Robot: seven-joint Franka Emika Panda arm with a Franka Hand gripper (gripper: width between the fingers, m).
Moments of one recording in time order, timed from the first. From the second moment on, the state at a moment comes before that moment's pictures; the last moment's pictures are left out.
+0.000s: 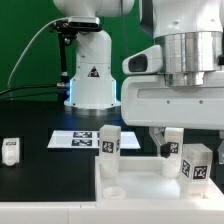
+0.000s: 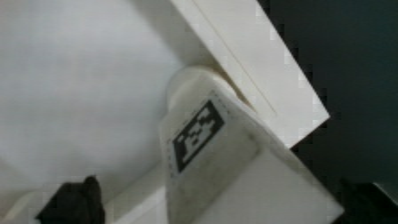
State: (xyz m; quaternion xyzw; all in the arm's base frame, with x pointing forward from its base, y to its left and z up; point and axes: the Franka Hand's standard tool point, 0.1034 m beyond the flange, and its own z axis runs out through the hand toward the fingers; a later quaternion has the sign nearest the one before) arm 0.642 0.105 0.082 -0.96 0.27 -0.06 0.06
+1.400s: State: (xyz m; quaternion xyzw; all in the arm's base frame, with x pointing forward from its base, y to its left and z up) arm 0.634 0.113 0.084 -0.82 0.56 -0.05 0.08
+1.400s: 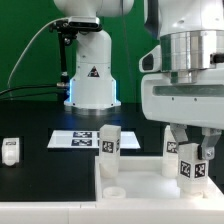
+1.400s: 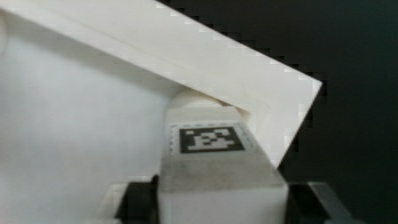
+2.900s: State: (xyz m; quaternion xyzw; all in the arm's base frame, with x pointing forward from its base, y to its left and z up) arm 0.641 0.114 0.082 -0.98 0.16 -0.07 0.03
